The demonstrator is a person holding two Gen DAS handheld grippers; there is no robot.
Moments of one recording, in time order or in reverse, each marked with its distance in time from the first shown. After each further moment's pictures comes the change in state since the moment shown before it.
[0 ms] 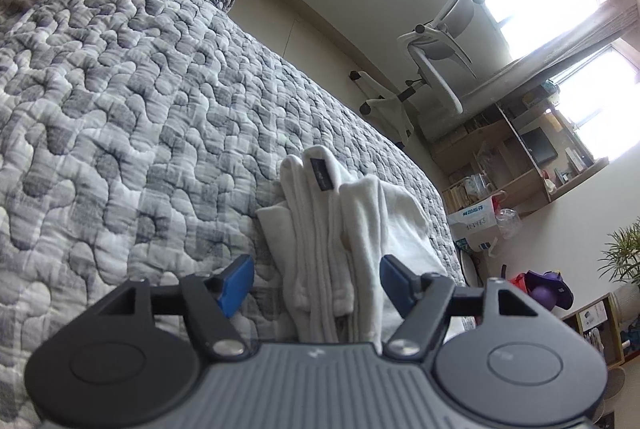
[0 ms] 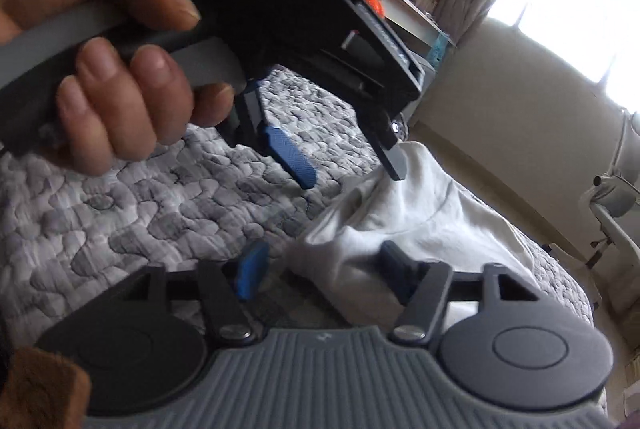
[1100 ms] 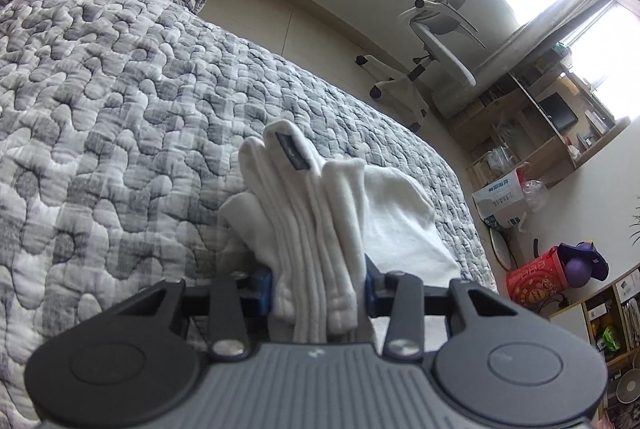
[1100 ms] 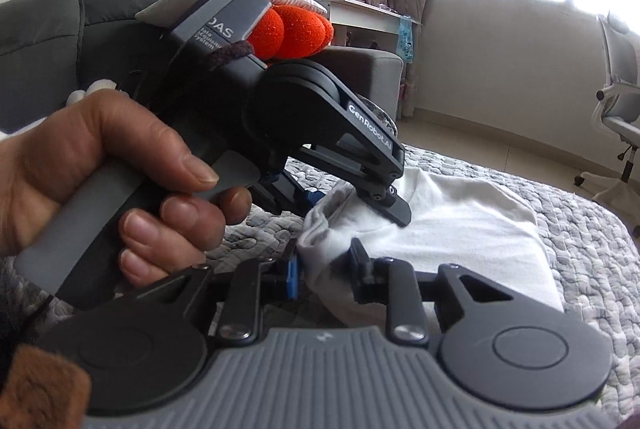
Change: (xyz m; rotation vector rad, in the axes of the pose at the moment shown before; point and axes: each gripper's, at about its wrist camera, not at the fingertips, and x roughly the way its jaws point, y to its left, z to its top) left arm 0.040 -0.037 0.001 0.131 0.021 0.097; right arm -0.017 -0.045 -0.003 0.345 -0.070 0.104
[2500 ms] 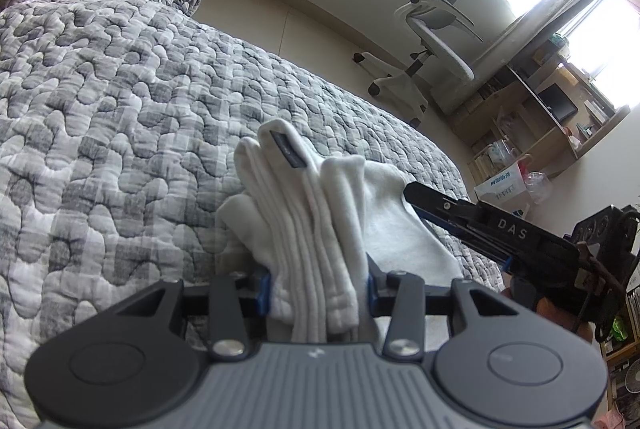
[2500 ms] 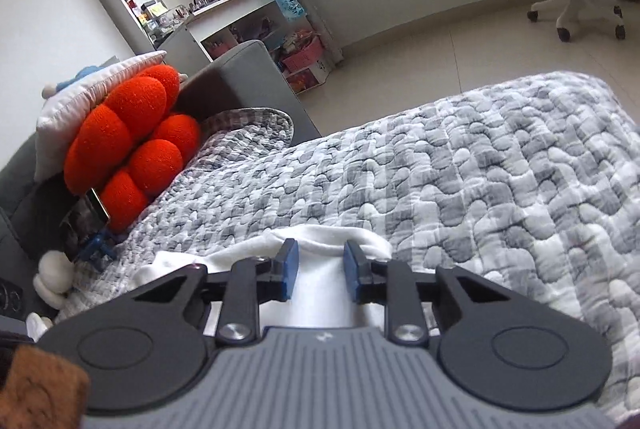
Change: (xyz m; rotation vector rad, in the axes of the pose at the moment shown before) left arm 0.002 0.002 -0.003 0.027 0.006 0.006; right arm 0.047 -0.183 0.024 0.547 0.076 -0.002
